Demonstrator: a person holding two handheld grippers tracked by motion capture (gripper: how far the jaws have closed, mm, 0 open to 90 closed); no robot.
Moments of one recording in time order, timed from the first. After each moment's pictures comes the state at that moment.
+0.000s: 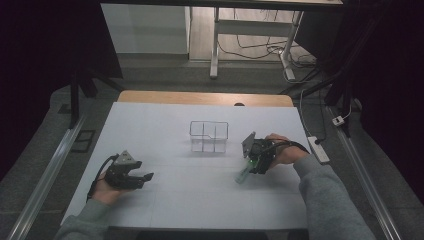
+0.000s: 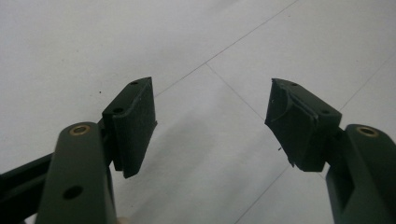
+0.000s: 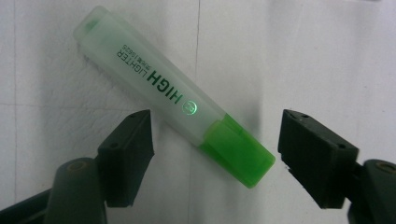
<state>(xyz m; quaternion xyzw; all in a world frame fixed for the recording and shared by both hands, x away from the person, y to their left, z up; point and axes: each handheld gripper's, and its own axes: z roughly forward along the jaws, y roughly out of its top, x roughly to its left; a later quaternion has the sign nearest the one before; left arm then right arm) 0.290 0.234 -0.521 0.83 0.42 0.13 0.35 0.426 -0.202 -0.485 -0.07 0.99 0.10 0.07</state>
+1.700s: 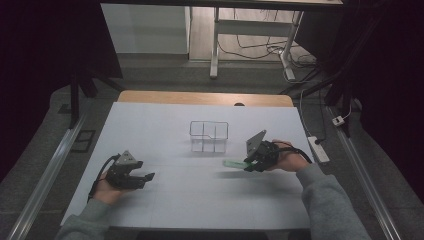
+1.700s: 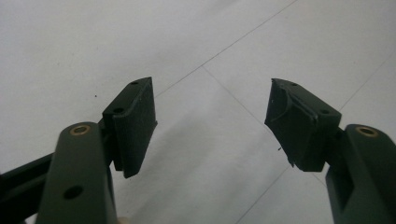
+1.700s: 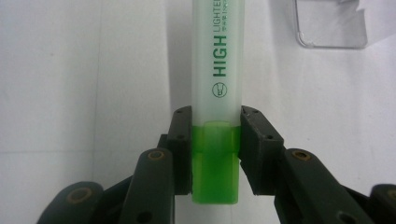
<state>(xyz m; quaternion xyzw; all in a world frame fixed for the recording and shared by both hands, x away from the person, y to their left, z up) 0.290 0.230 -0.520 0.83 0.41 0.13 0.35 0.406 -0.210 -0.468 -0.03 0.98 0.21 0.05</state>
